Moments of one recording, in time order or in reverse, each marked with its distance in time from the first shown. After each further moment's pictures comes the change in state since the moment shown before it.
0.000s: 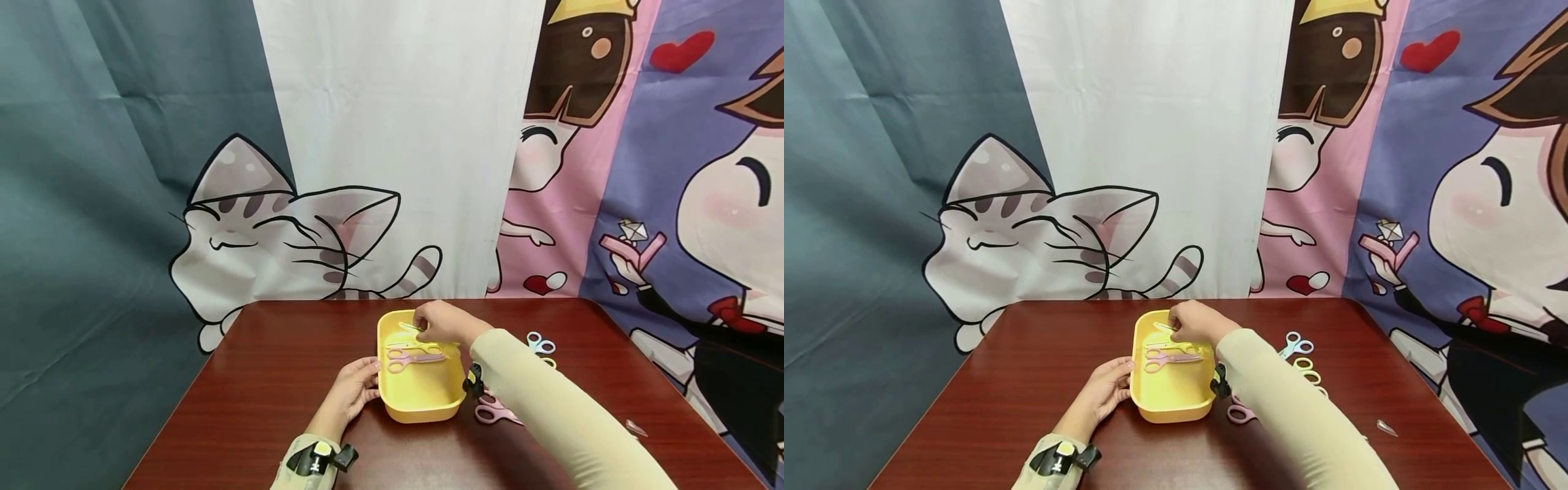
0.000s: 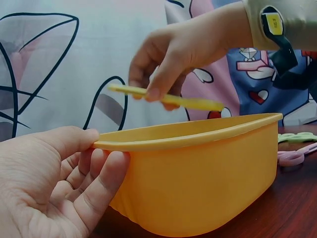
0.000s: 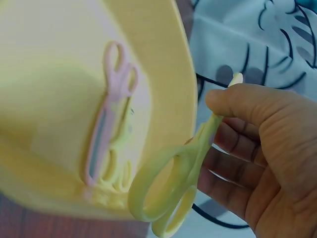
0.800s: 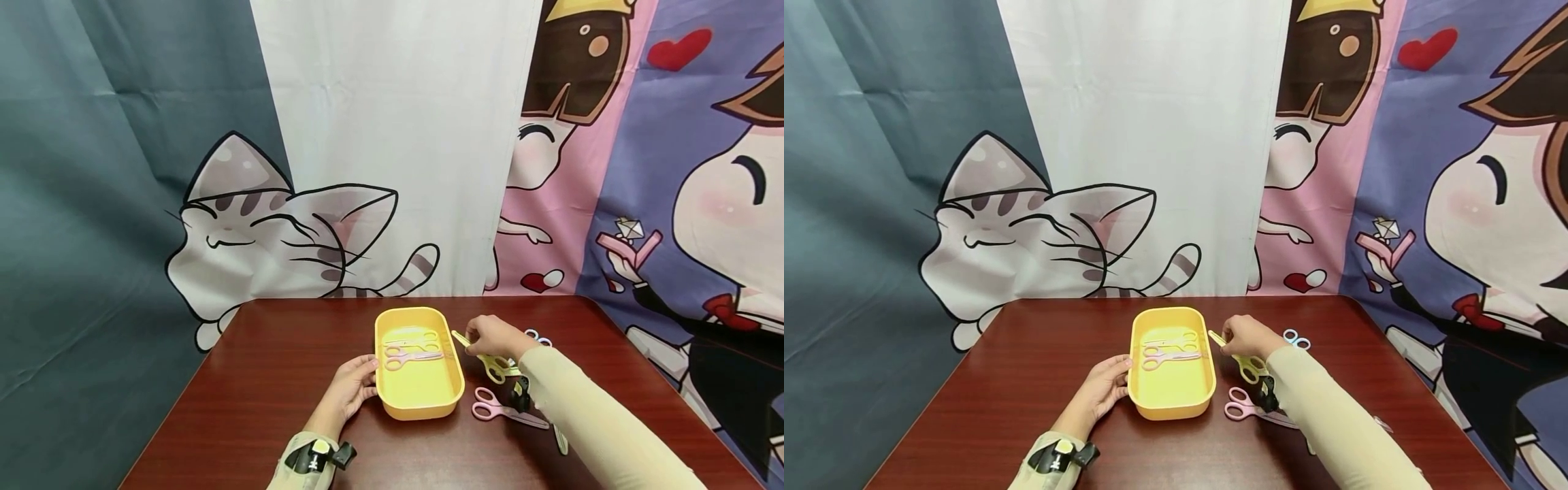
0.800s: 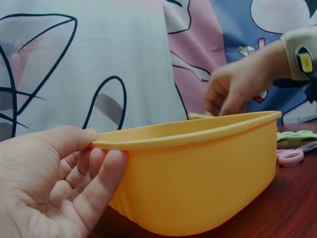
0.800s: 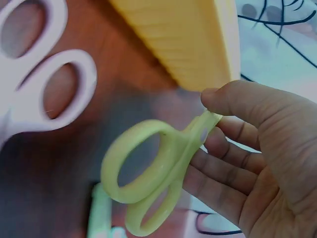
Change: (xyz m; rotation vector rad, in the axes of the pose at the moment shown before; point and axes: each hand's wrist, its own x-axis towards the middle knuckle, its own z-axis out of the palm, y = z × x) left_hand 0.005 -0.005 -0.003 0.004 0.034 -0.001; right_hand -0.070 0.078 0.024 0.121 0.030 0.261
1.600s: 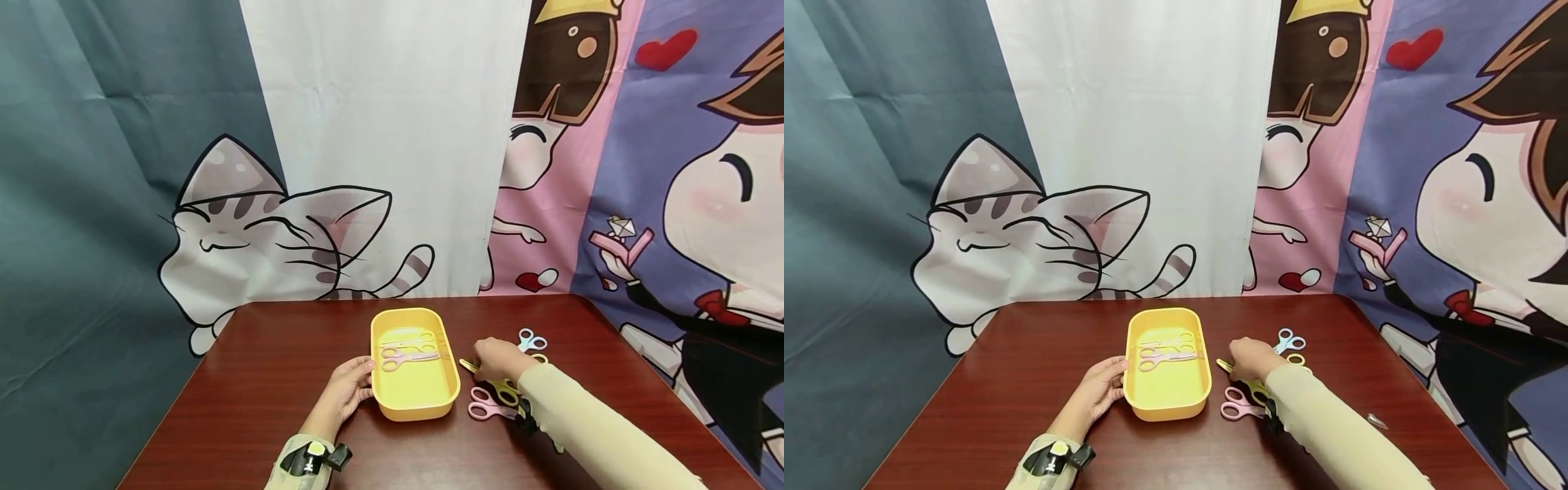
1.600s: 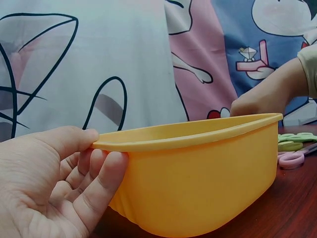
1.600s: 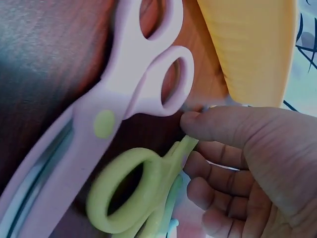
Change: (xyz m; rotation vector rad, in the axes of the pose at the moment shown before) left_hand -0.007 0.008 0.007 0.033 -0.035 -0.011; right_hand -0.029 0.005 0.029 -0.291 -0.075 0.095
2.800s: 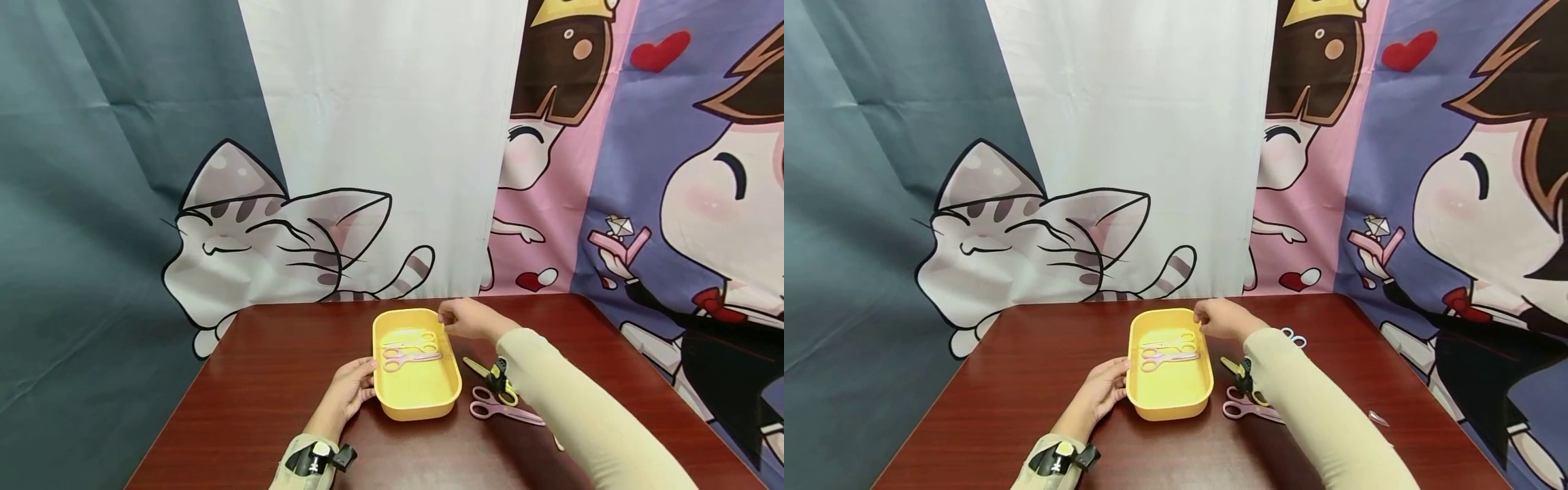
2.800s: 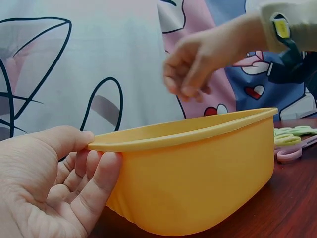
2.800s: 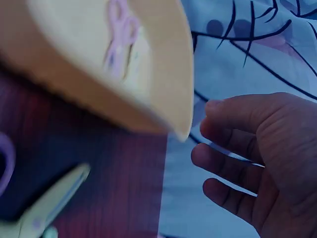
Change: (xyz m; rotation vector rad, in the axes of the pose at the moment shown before) left_hand 0.007 -0.009 -0.003 -0.025 0.072 -0.003; right_hand 0.042 -0.031 -0.066 0.236 0.131 -0.251
